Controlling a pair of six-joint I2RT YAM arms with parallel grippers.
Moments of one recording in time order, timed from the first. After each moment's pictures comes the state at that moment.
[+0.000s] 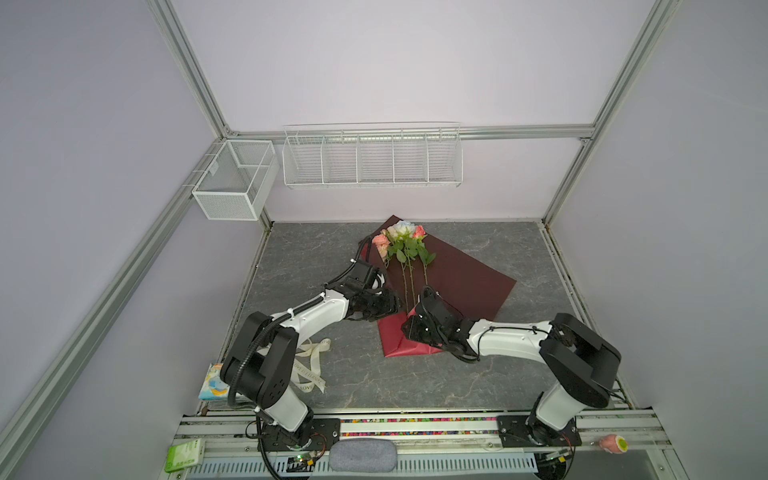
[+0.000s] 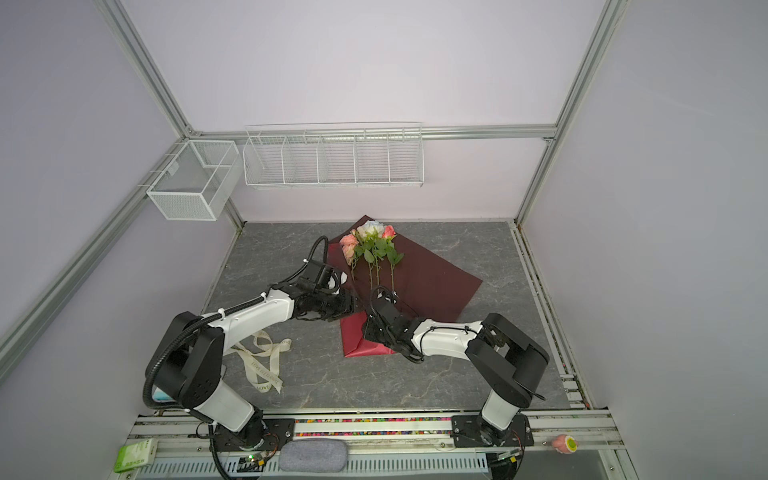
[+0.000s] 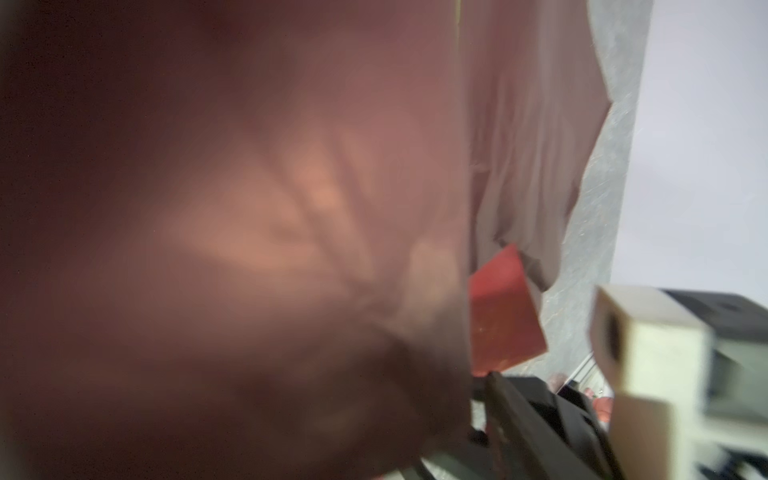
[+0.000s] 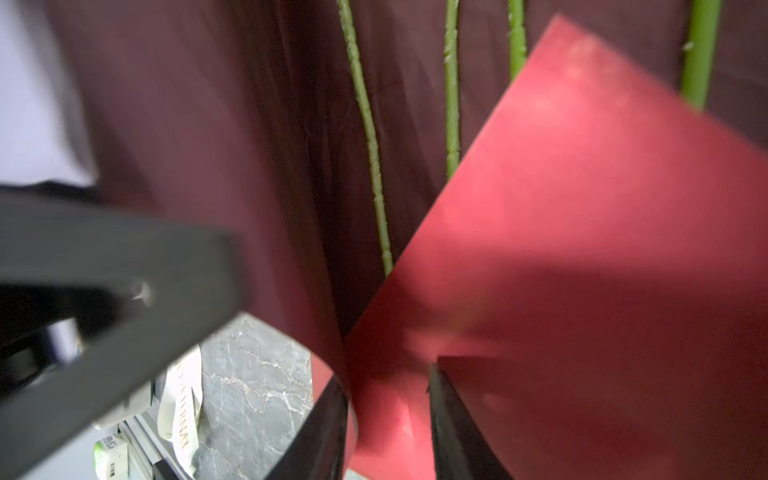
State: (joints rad) left arm -0.56 1.57 0.98 -0.36 0.44 -0.65; right arm 0.92 1.67 0.83 0.04 0.00 1.03
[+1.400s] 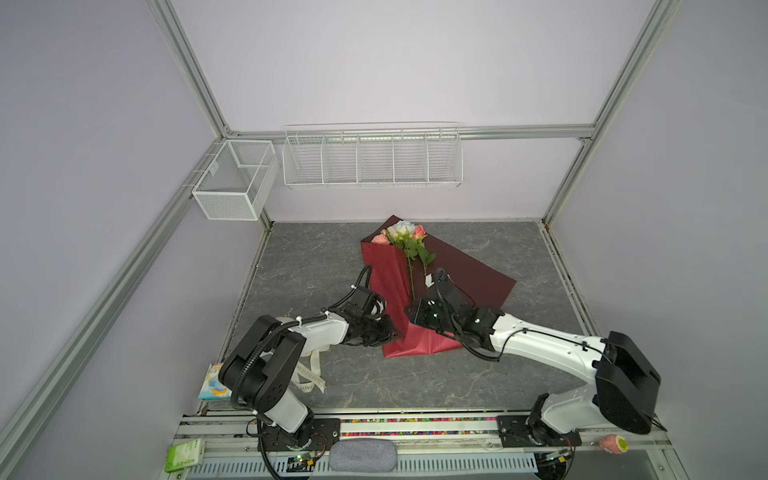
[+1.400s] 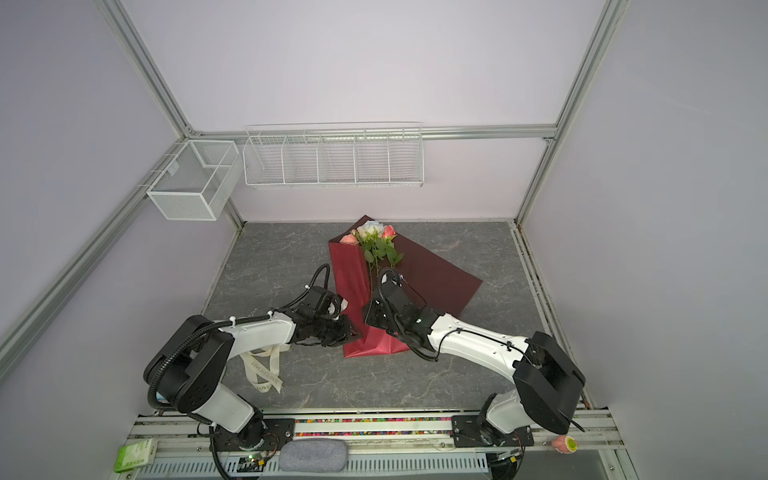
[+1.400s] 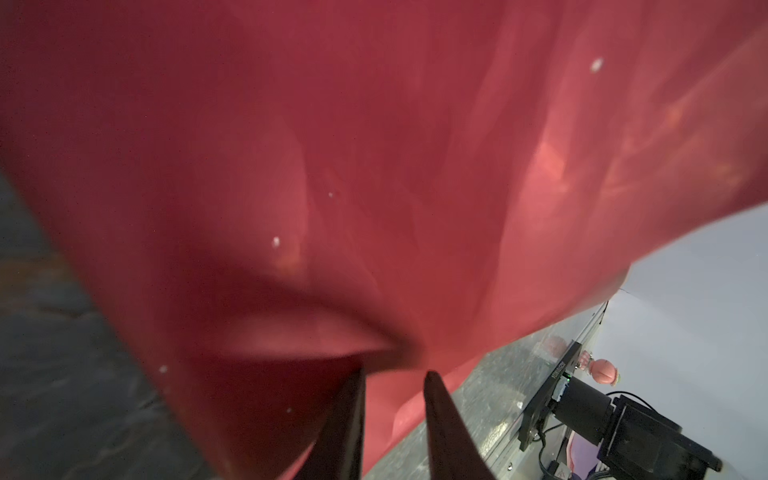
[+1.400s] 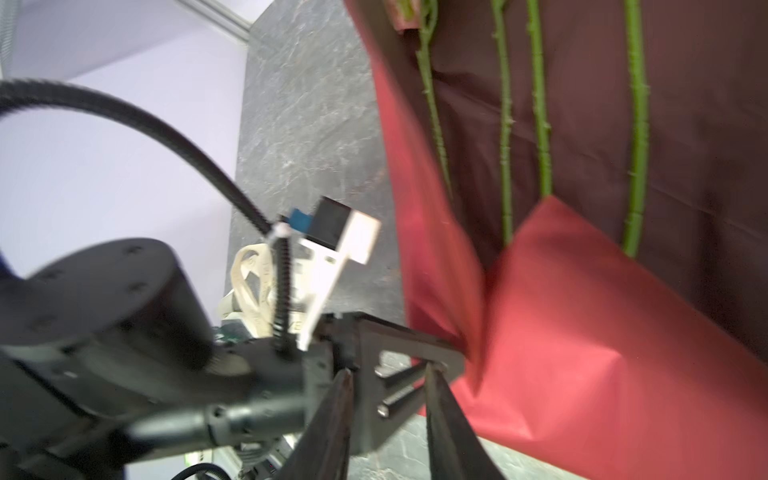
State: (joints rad) left arm -0.61 1.60 0.70 -0.12 0.52 -0.78; right arm 0.92 1.49 0.97 -0.15 0.03 1.03
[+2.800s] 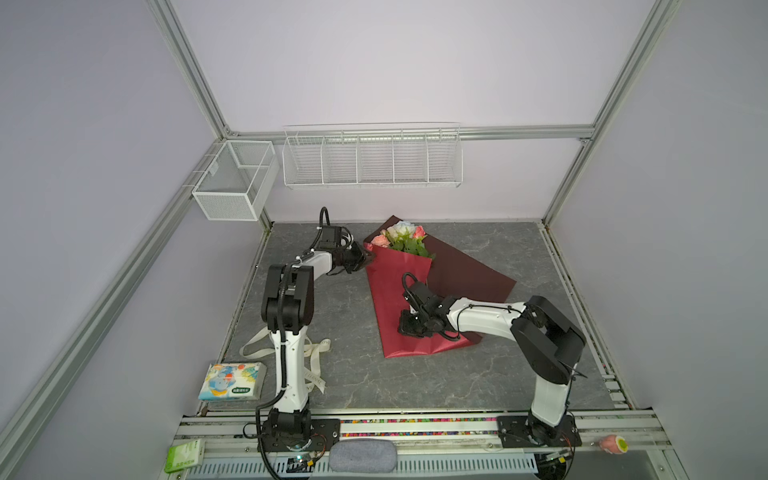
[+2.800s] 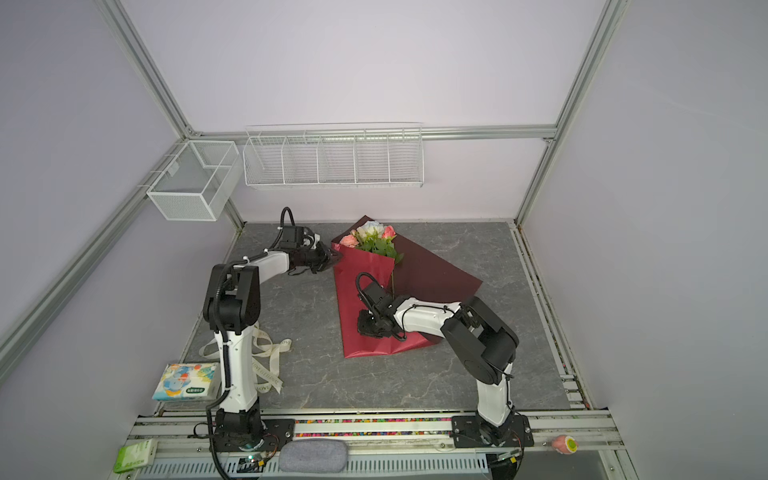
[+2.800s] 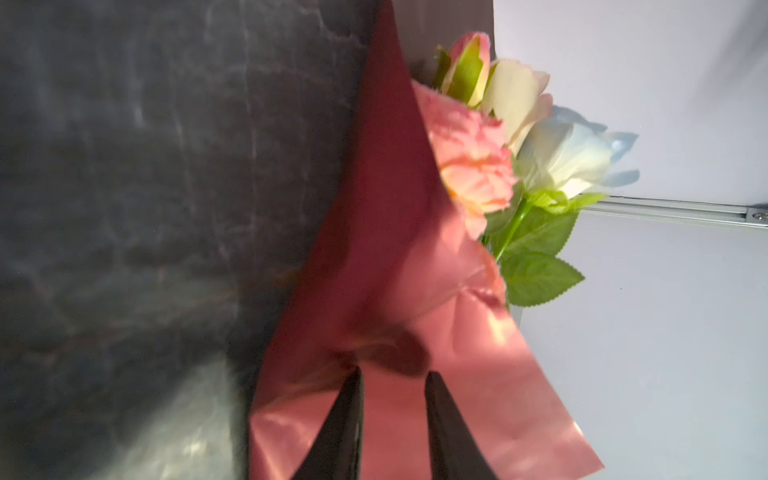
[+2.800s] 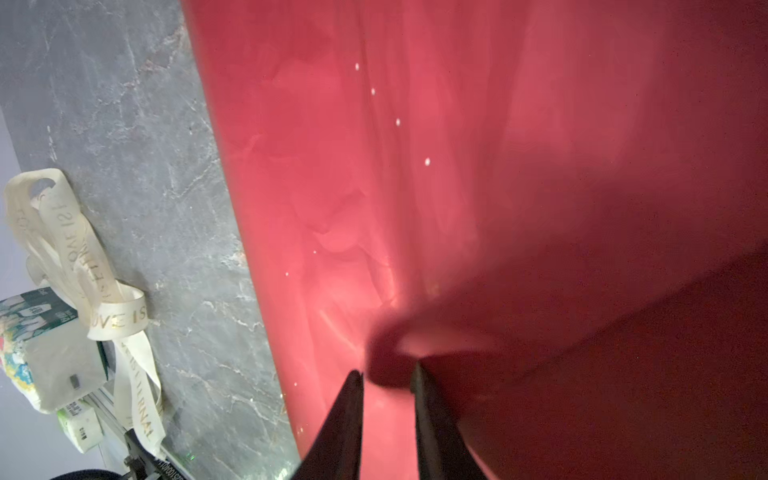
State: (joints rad) left arm -0.17 2.28 1.63 -0.15 0.71 -0.82; right arm 0.85 1.88 1.13 -0.30 -0.19 0.90
